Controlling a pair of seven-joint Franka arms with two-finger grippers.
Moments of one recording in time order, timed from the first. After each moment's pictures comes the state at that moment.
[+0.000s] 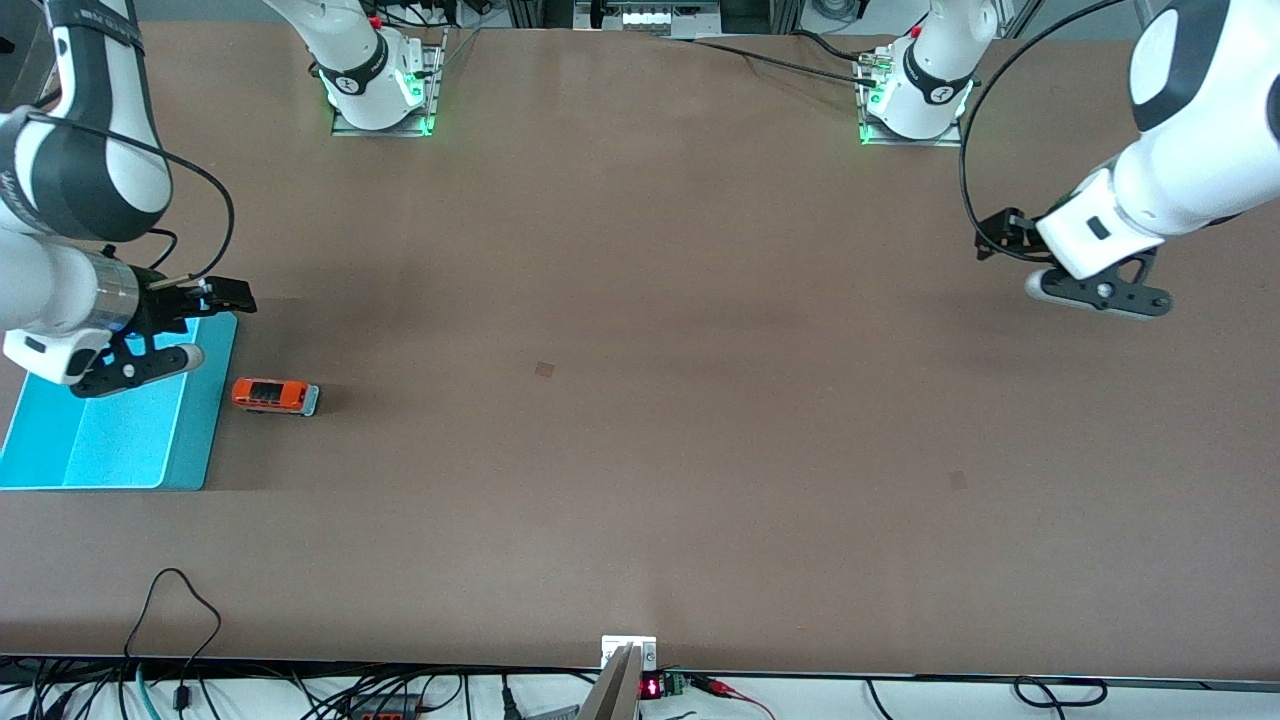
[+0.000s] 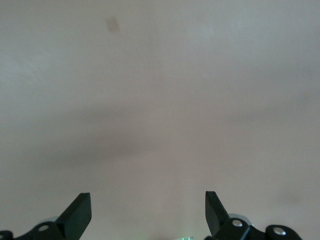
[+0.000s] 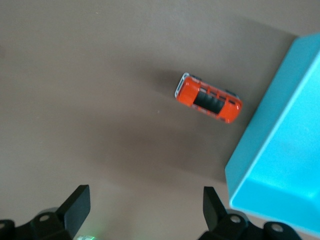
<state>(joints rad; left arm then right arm) 0.05 0.02 -0.15 -1.78 -0.02 1.67 0.04 0.02 0.27 -0.04 -1.68 0.00 1.71 -0.38</state>
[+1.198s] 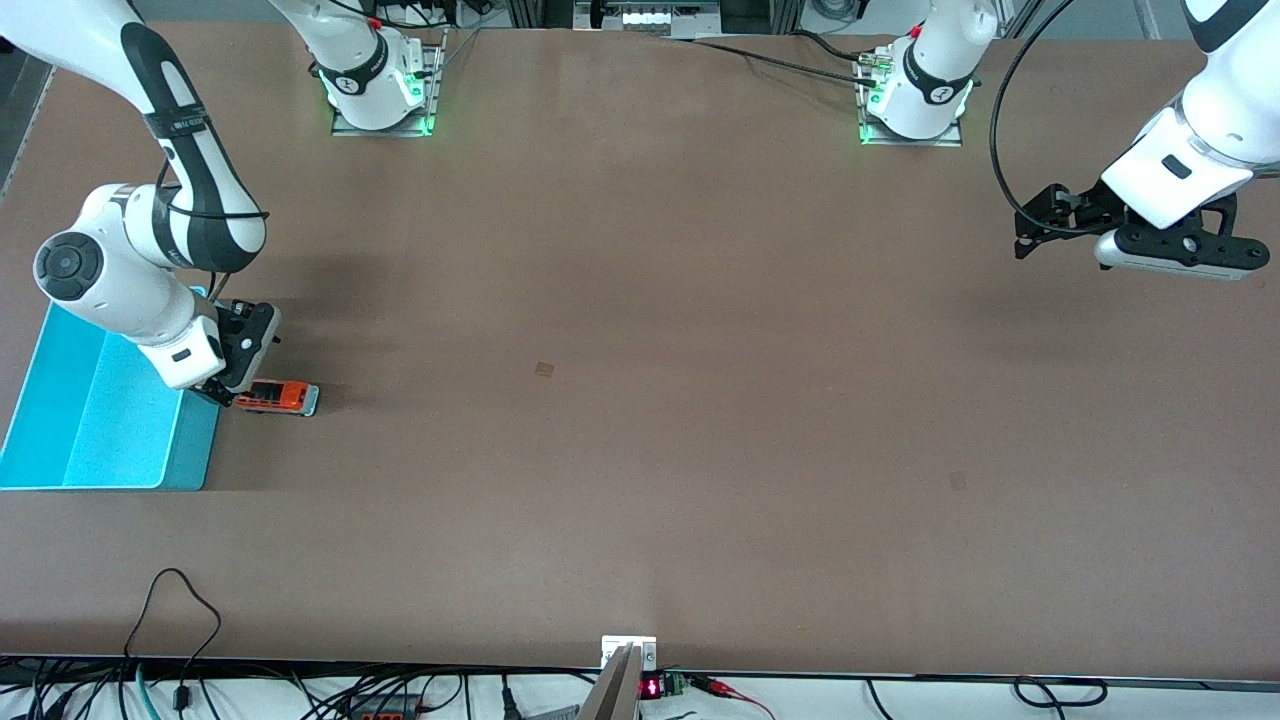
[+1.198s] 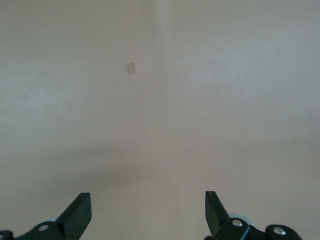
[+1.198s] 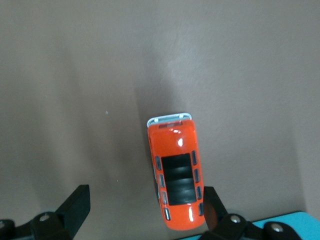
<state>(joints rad) -0.09 -0.09 0.00 -1.80 -0.02 1.74 0.03 -0.30 0.35 0.19 -2.11 -0.14 2.46 -1.34</state>
